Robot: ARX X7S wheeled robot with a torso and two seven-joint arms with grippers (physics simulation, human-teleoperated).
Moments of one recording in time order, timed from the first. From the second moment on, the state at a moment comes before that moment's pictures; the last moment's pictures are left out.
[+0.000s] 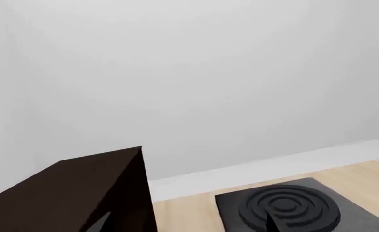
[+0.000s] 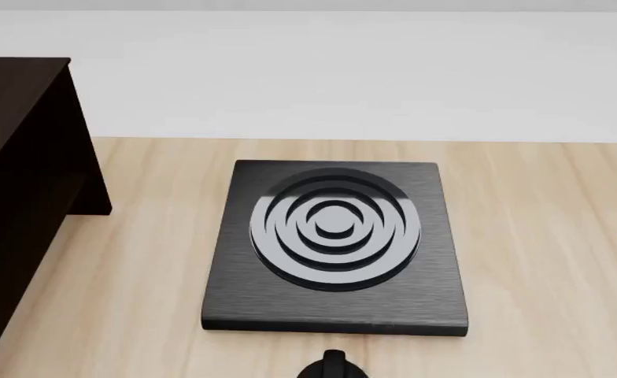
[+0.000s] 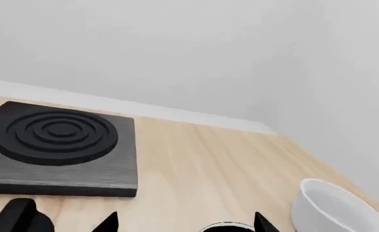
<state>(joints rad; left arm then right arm) 0.02 -1.12 0.86 0.96 -0.31 0.00 -1.12 -0.49 0.10 0.04 -0.93 -0.16 0.51 0.20</state>
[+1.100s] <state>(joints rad) -0.12 -0.97 0.89 0.90 -0.39 -0.13 -1.00 -0.78 0.00 0.23 -0.87 -0.11 0.39 0.23</state>
